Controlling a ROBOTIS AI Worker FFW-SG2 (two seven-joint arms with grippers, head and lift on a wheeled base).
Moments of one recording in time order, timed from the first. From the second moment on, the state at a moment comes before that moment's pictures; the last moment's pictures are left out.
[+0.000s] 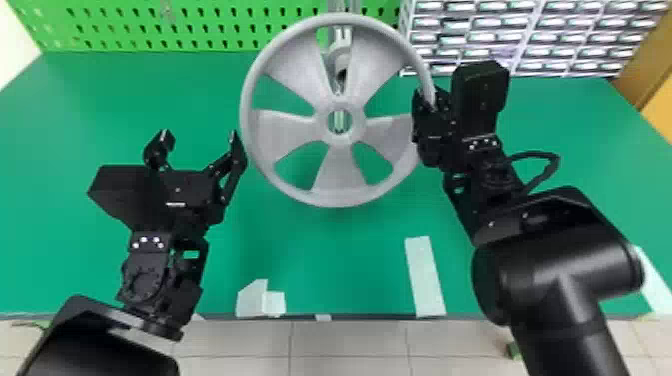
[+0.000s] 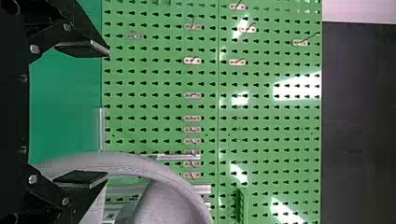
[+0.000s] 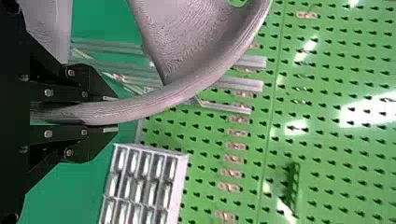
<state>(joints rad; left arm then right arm) 0.30 0.28 -0.20 -2.02 0.14 -0.09 0.29 -0.04 -0.05 0.25 -1.94 0.08 0.43 -0.10</state>
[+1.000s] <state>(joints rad) 0.25 0.28 -0.21 -1.89 0.19 -0.15 0.17 0.02 -0.06 0.32 -1.80 0.05 0.02 -0.37</state>
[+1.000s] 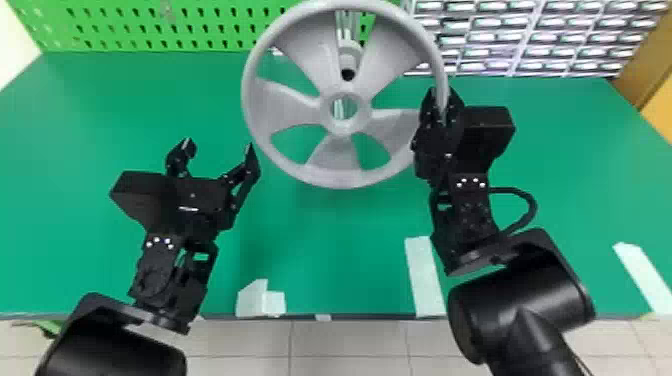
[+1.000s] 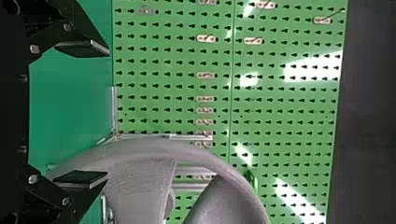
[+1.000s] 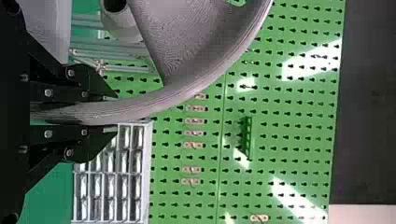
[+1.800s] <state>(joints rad) 0.10 0.28 -0.32 -1.62 0.46 -0.34 0.05 0.00 -0.06 0.35 -1.78 0.04 -0.04 -0.43</state>
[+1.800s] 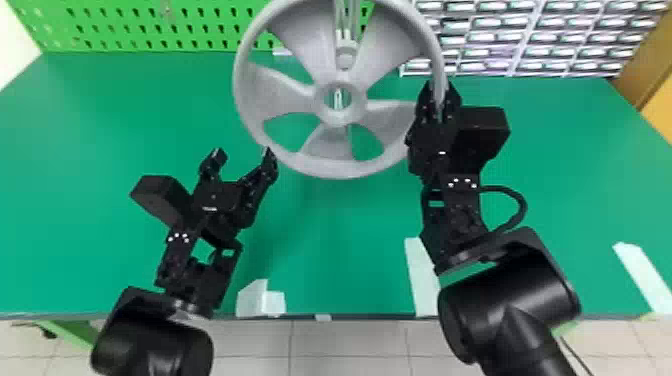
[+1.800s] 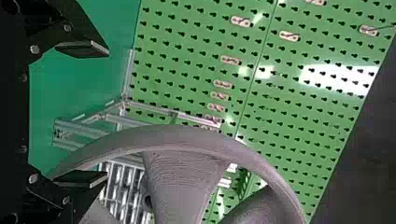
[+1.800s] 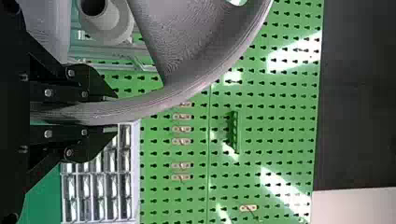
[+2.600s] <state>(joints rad) -0.06 0.27 -0.44 -1.41 0.68 -0.45 -0.02 -0.01 -0.07 0.37 -1.76 0.05 -0.10 -0.43</state>
